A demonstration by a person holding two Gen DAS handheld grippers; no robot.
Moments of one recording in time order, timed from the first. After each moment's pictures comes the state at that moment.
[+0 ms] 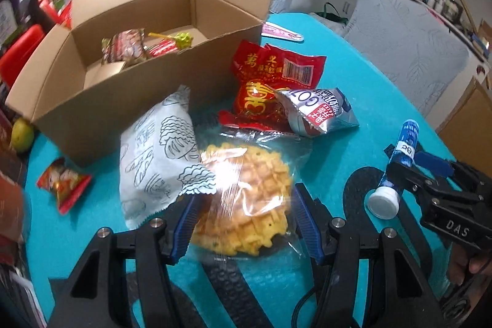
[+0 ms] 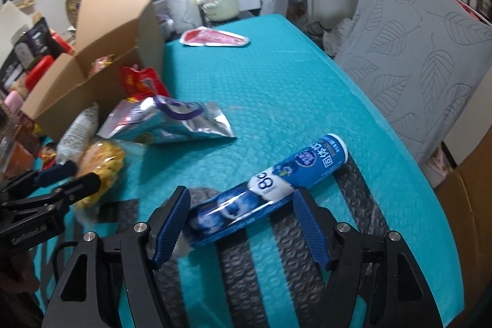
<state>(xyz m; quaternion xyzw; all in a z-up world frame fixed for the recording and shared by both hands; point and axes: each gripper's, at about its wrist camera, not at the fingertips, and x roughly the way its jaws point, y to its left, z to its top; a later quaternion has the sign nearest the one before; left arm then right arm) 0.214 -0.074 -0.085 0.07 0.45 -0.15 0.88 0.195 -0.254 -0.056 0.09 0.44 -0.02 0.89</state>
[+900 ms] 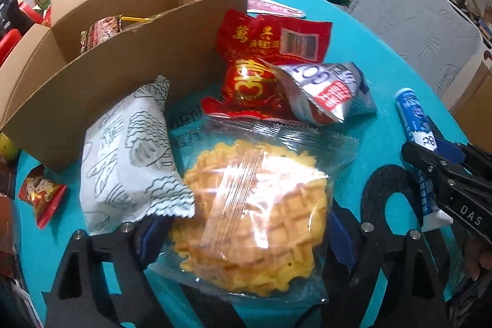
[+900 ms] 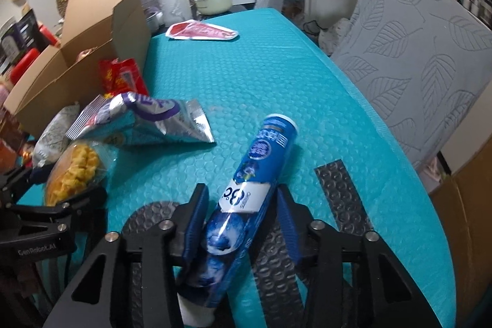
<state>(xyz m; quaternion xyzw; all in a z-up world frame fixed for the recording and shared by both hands) 0.225 -0.089 -0.109 0.09 0.48 -0.15 0.86 0.202 -0.262 -0.071 0.06 0.45 -0.01 0.89</state>
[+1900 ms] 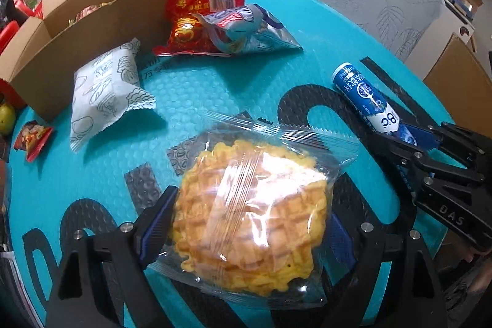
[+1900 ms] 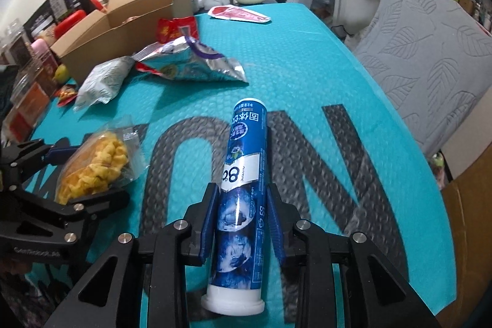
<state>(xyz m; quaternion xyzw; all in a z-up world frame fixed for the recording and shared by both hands) 0.184 -0.116 -0.119 0.11 0.49 -0.19 0.84 0.135 -0.251 -0.069 0.03 0.45 0.05 0.89</state>
